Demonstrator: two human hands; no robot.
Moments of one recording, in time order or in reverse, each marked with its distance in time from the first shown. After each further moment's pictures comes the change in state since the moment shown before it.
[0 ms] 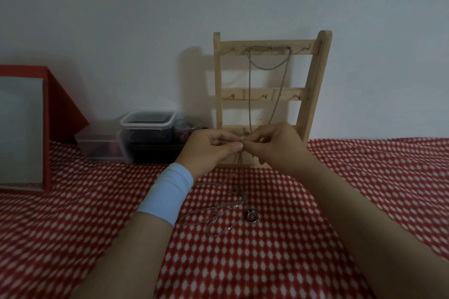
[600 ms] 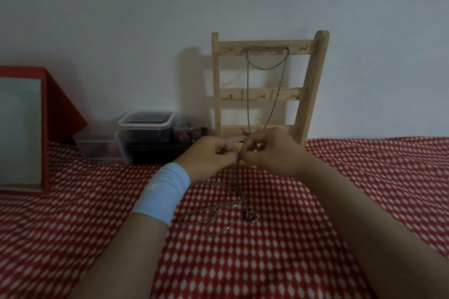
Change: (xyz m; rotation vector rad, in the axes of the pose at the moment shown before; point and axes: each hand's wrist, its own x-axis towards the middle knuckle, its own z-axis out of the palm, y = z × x) left_hand -0.002 0.001 0.000 0.312 -0.181 0.036; right_hand 0.001 0.001 -0.004 -0.136 -0.210 0.011
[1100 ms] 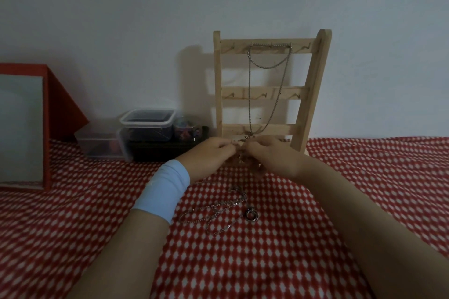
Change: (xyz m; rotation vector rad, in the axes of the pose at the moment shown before) left_hand -0.001 0.006 -0.002 -0.150 -0.105 -0.118; right_hand -0.003 -0.007 0.003 0.138 -0.210 0.218
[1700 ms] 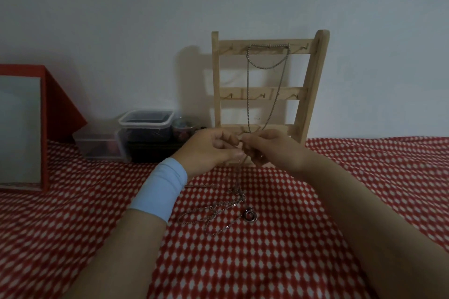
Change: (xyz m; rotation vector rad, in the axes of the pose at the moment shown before) left_hand 0.003 -0.003 -0.004 -0.150 0.104 0.063; right_hand 0.003 0.002 -0.008 0.215 0.023 -0.019
